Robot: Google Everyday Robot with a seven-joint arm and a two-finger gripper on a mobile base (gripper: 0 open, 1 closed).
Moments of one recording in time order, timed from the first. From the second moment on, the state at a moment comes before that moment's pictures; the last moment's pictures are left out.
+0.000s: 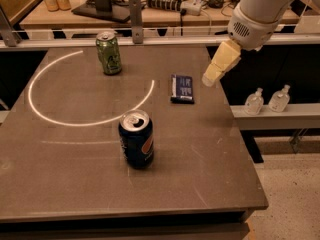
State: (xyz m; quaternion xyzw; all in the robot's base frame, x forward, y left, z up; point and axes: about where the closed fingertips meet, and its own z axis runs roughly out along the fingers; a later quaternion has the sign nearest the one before) arm 0.582 -0.181 0.931 -0.34 0.93 -0.01 0.13
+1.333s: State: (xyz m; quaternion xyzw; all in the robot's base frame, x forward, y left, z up) arm 0.598 -0.157 0.899 -0.14 0.99 -0.01 0.08
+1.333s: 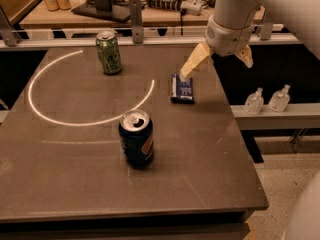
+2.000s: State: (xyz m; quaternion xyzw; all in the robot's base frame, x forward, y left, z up) arm 0.608 -0.133 0.871 -0.03 1.00 0.00 0.06
